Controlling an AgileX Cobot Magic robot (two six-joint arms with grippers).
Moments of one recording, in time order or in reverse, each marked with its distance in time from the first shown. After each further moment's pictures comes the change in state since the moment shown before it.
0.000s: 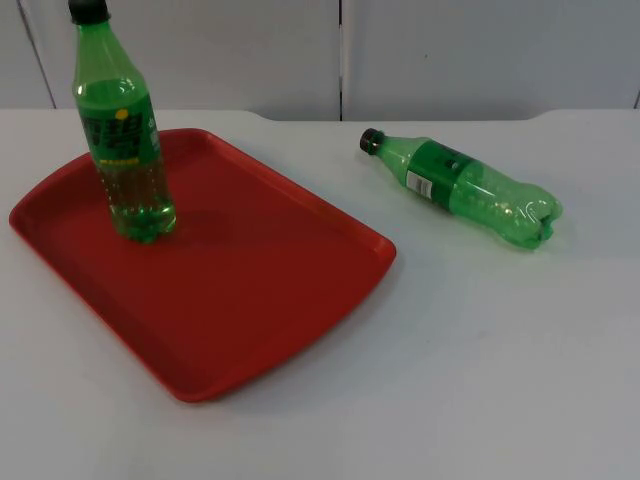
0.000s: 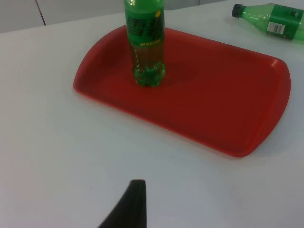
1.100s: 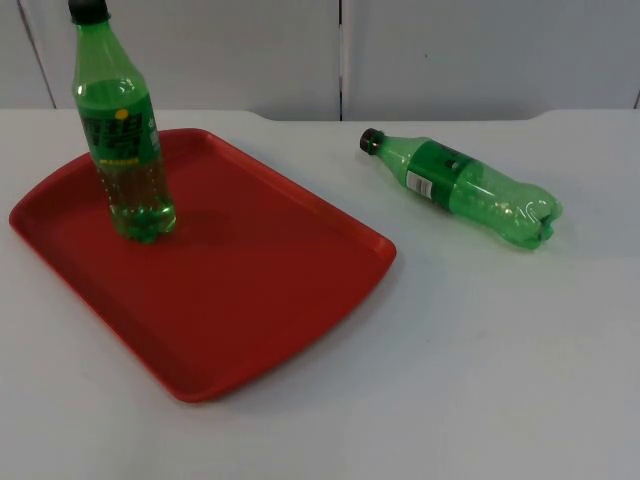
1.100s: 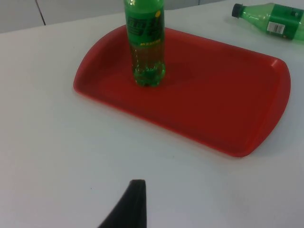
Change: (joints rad) right arm 0.000 0.242 -0.027 0.025 -0.046 0.000; left arm 0.000 0.000 0.000 0.000 0.000 0.000
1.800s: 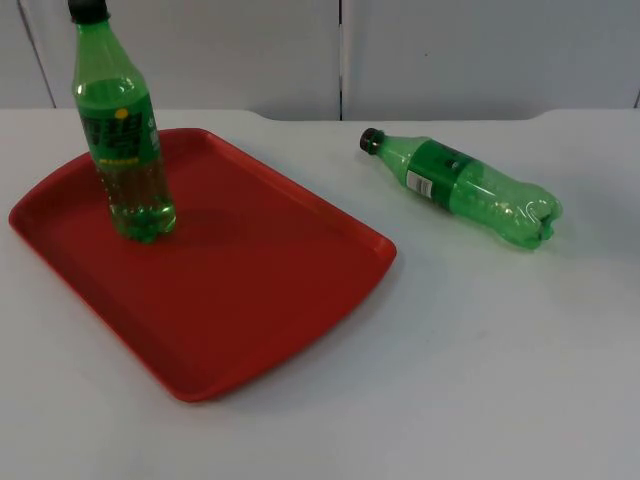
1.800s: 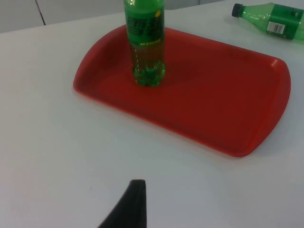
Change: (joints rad) right arm 0.008 1.159 -0.722 0.122 -0.054 -0.266; left arm 0.000 0.000 0.000 0.000 0.000 0.000
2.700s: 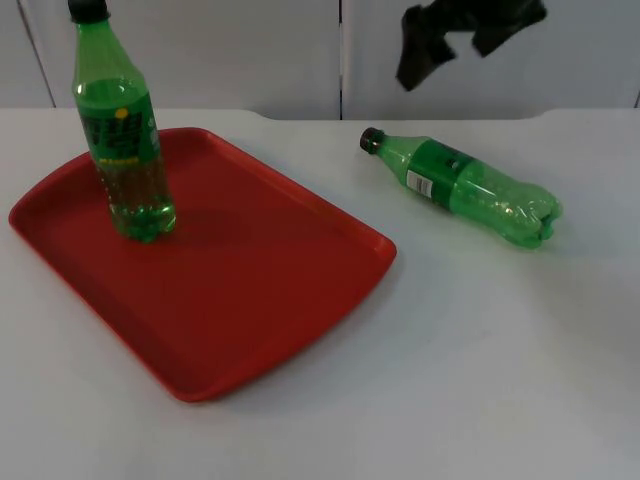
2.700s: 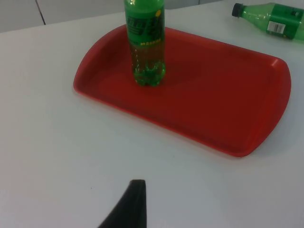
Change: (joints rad) right arm 0.279 1.117 -1.251 0.032 0.130 -0.137; left arm 0.000 0.000 0.000 0.000 0.000 0.000
